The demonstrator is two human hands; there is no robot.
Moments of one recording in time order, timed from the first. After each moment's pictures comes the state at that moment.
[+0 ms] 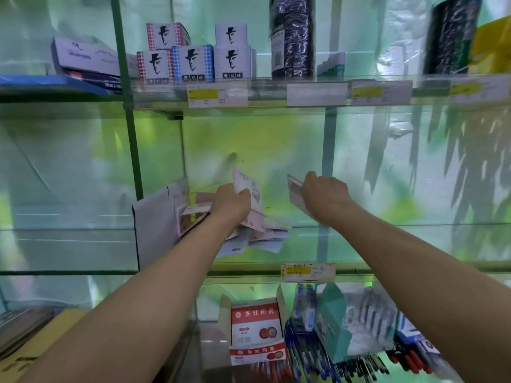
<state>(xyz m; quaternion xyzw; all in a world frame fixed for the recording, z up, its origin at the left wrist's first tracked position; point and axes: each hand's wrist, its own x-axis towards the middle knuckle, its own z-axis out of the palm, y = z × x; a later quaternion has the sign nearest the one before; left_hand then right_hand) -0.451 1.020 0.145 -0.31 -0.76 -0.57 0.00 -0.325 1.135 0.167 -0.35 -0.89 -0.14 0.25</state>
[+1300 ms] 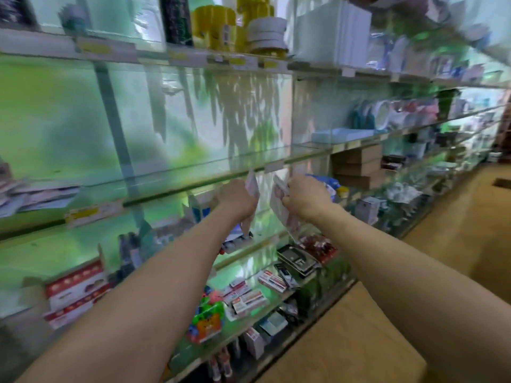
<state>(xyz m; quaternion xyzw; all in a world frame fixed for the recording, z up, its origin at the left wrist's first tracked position) -0.076 1.093 0.072 -0.62 -0.73 -0.27 -0.07 0.071 1.089 0.081 -0.61 -0.76 0.01 0.22</state>
